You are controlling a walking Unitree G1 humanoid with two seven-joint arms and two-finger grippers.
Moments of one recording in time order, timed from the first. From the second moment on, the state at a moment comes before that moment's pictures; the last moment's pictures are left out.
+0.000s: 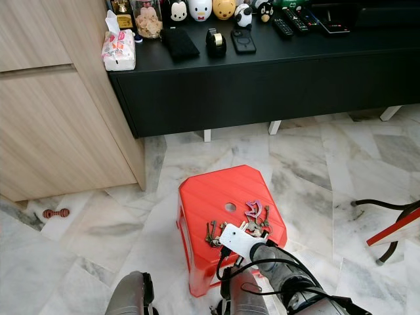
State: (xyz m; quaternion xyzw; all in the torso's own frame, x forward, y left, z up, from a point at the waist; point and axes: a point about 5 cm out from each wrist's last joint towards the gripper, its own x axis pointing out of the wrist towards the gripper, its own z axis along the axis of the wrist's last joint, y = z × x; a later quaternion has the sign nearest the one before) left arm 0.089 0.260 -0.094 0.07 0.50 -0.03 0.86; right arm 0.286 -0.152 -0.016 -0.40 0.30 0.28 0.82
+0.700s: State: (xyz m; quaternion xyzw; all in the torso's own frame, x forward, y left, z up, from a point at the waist) left arm 0.096 0.259 -0.093 0.07 0.49 -0.03 0.87; right arm 0.290 -0.155 -0.012 -0.37 0.29 0.24 0.85
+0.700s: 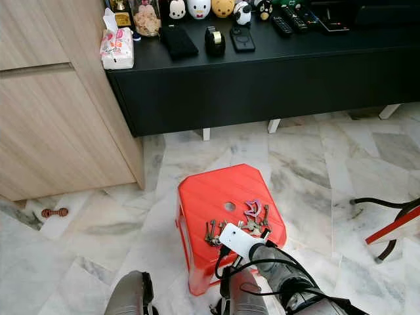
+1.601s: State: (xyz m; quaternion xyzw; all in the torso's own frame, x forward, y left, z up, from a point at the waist) left arm 0.119 0.258 -0.088 0.08 0.48 -0.02 0.87; right arm 0.303 -0.159 0.003 -0.09 0.26 0.13 0.95
